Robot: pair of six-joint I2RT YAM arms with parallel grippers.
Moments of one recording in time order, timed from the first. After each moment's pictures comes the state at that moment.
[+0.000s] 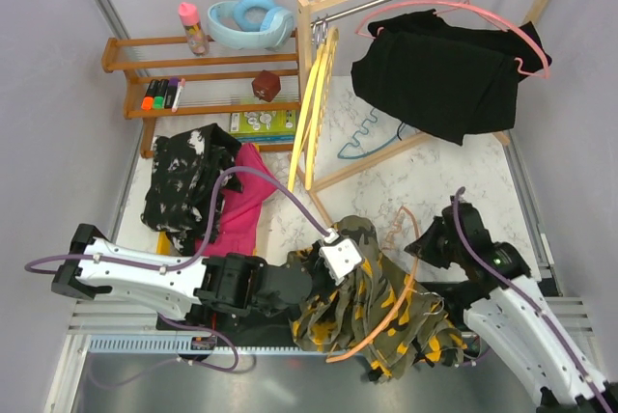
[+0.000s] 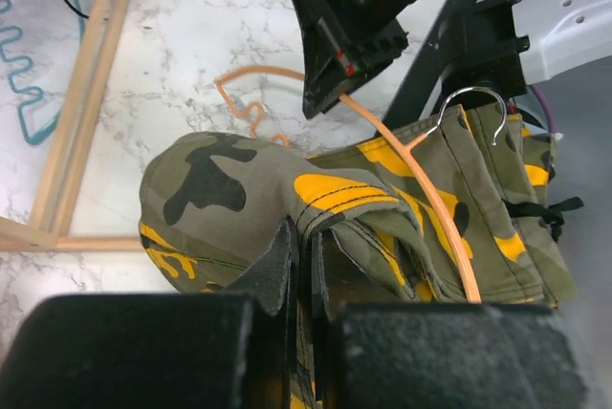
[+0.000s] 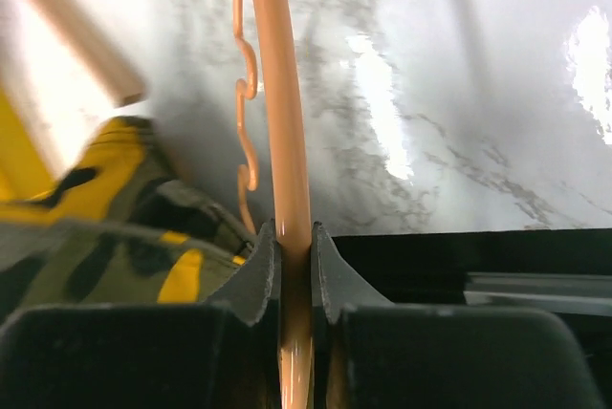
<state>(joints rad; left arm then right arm) -1.70 1.11 0.98 -0.19 -0.62 -0.15 0.39 0.58 0.53 -0.90 -0.07 0.90</state>
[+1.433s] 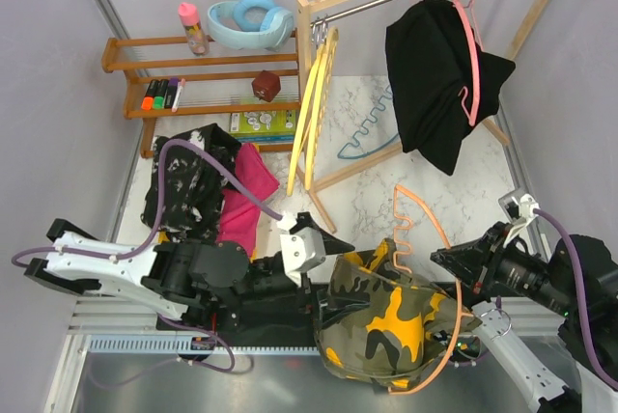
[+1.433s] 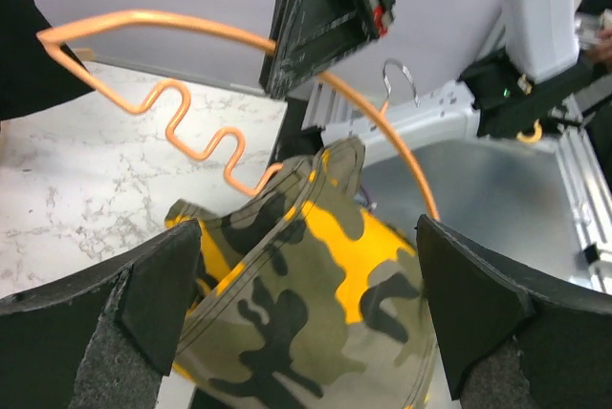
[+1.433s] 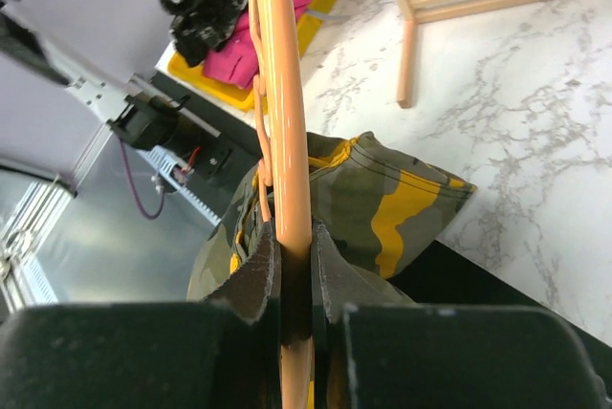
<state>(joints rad) -1.76 1.01 1.20 -0.21 -0.39 -0.16 0.39 0.41 1.29 -1.22 -0.42 0.40</state>
